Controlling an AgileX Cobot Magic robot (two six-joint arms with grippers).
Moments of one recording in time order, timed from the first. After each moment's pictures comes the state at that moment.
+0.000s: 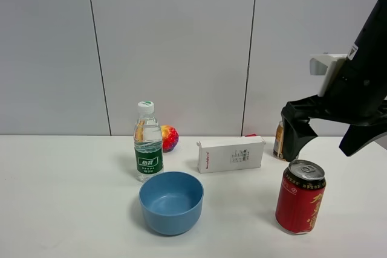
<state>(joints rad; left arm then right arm) 0.17 -0.01 -0.51 -0.09 1.06 0.09 0.32 1.55 -1.06 0.01 0.82 0.06</state>
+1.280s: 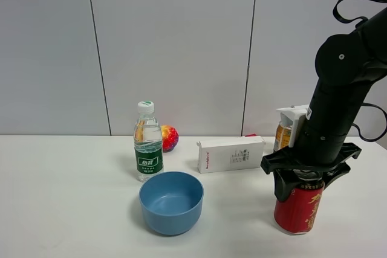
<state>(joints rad) 0.17 -0.01 -0.51 -0.09 1.06 0.09 0.35 1.82 -1.06 -0.03 0.68 0.06</state>
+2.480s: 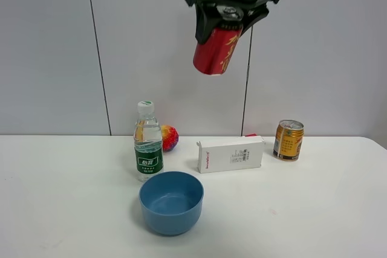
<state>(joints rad) 0.17 -0.01 -0.51 -0.09 1.06 0.09 0.57 1.90 -1.95 -0.11 0.99 -0.02</state>
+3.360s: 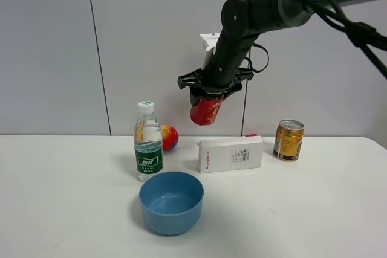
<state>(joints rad) 0.17 -0.01 -0.51 -0.09 1.06 0.09 0.49 2.27 -2.00 -0.16 0.66 0.12</state>
